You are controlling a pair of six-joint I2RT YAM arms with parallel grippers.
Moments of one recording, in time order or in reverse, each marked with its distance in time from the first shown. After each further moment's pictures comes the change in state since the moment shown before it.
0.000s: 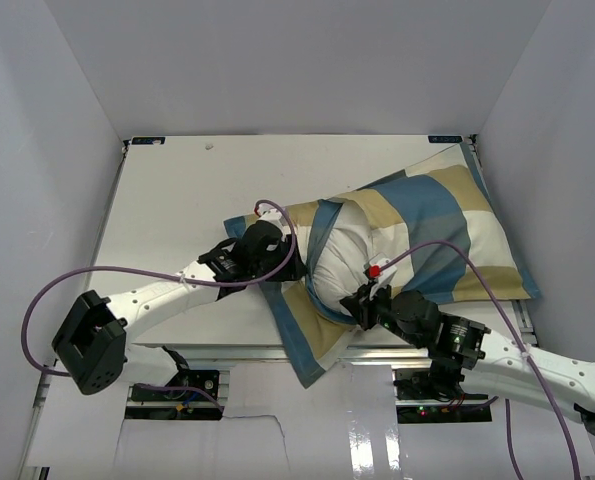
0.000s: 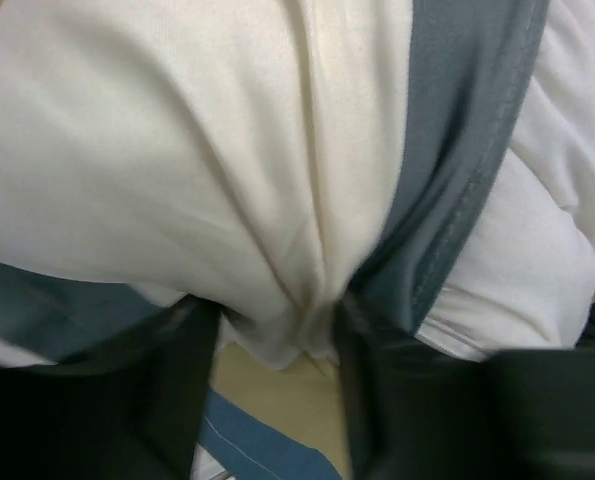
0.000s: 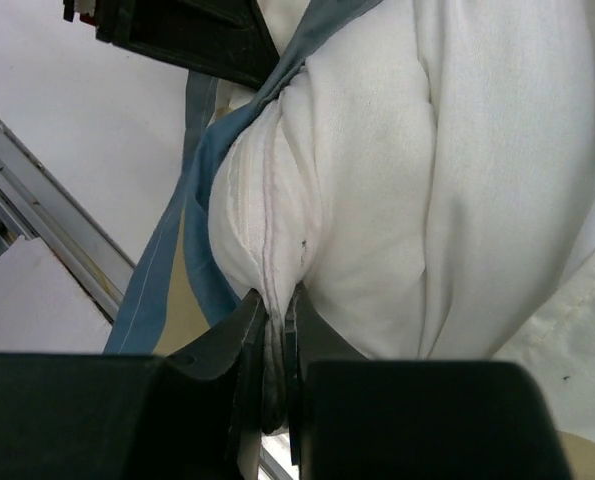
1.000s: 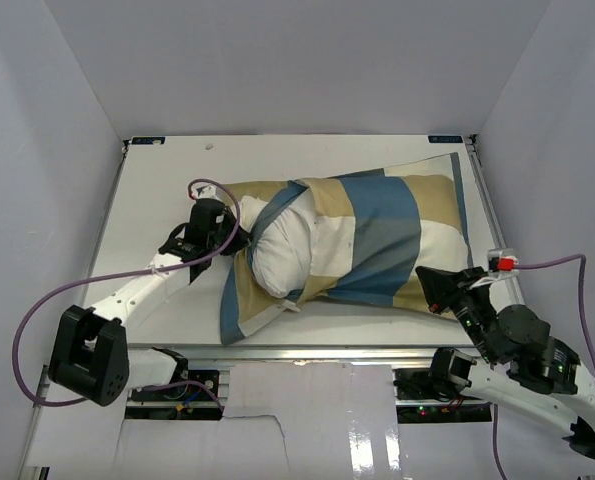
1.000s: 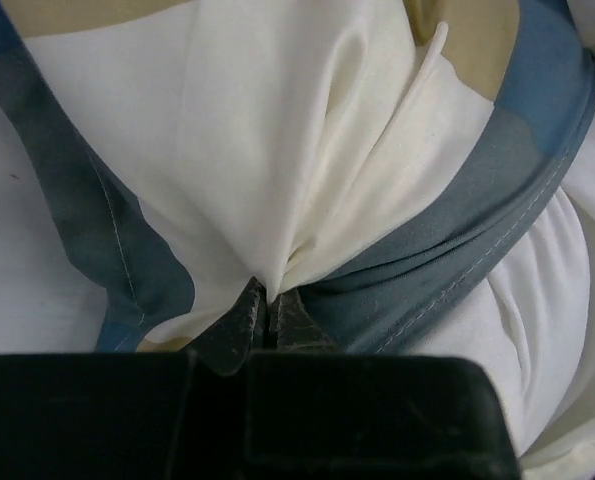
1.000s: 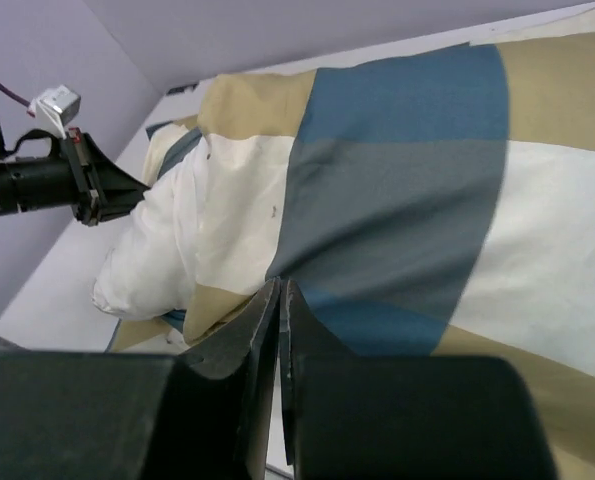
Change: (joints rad) left arm 0.410 -0.023 -0.014 0.048 0.043 -0.043; right arm -0.004 -0.503 0.275 -0.448 0.425 0.146
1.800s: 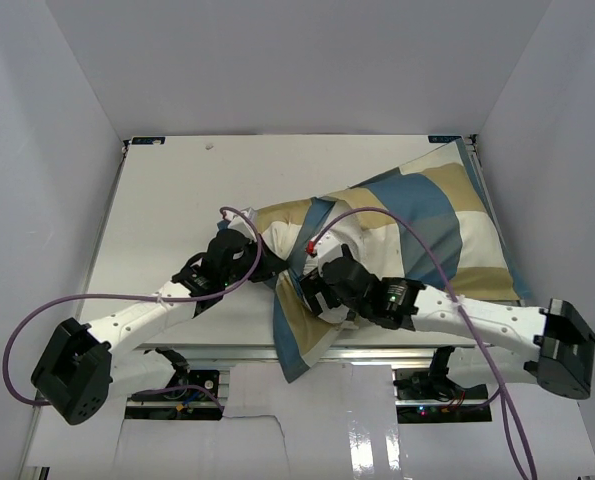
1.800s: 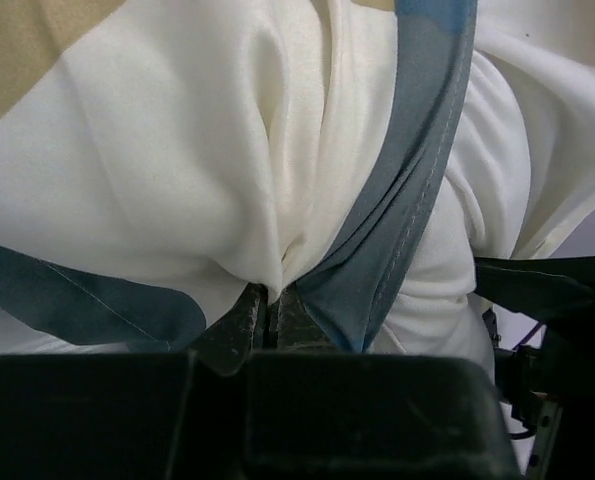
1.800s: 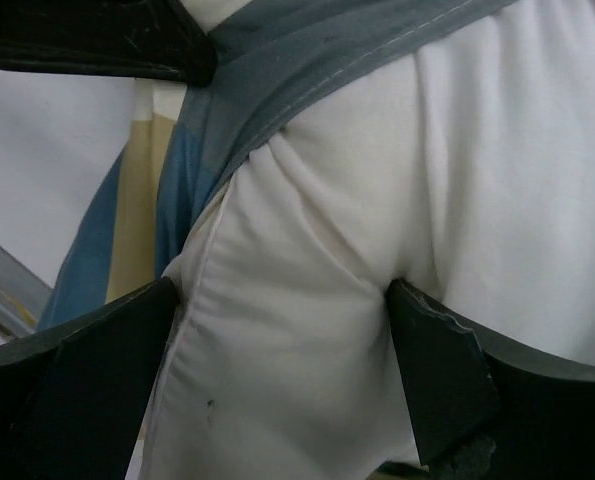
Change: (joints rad) left arm -0.266 -0.150 -0.234 0.258 0.133 -0.061; right arm -0.013 1.065 0.128 0.304 -0.351 -0.215
